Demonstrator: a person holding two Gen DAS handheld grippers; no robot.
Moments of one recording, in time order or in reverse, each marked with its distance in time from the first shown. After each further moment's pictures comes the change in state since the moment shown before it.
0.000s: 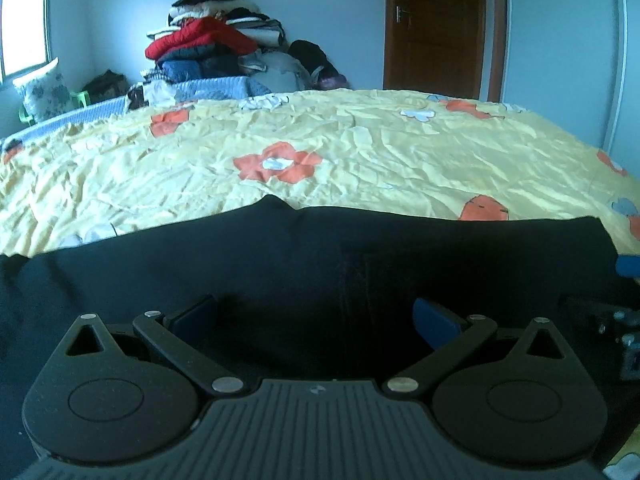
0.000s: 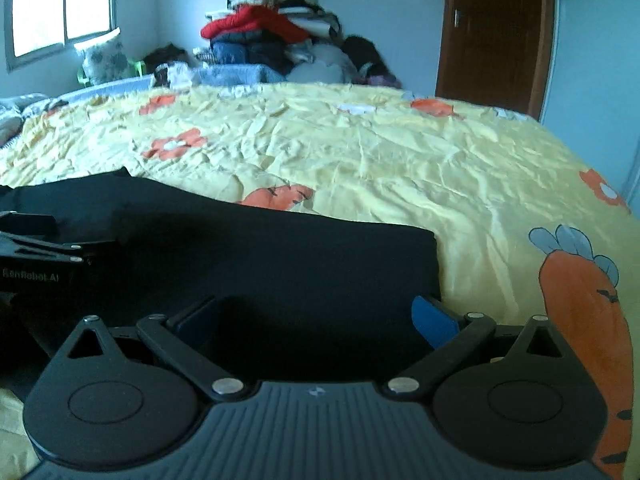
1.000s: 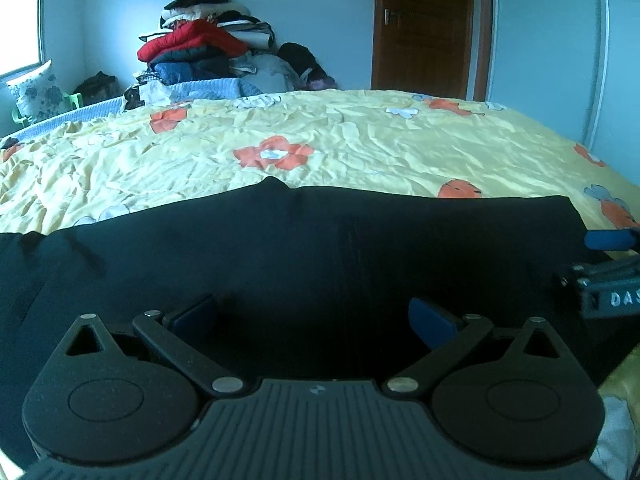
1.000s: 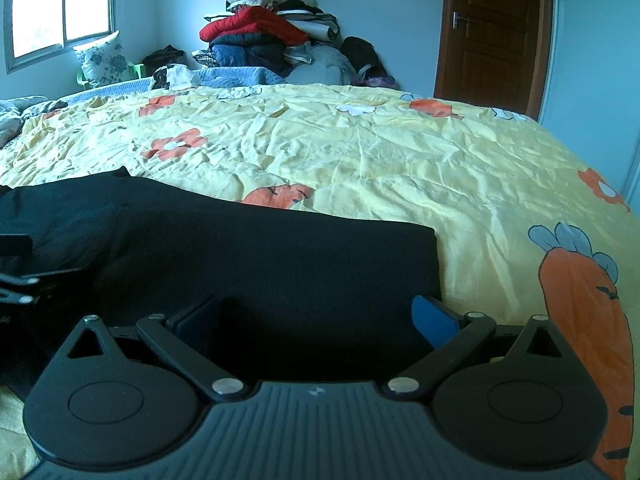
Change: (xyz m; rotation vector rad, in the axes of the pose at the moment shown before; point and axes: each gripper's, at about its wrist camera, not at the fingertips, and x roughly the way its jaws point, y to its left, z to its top) left arm -0.035 0.003 -0.025 0.024 -0.014 -0.027; right arm 0.000 0.003 0.000 0.001 0.000 -0.009
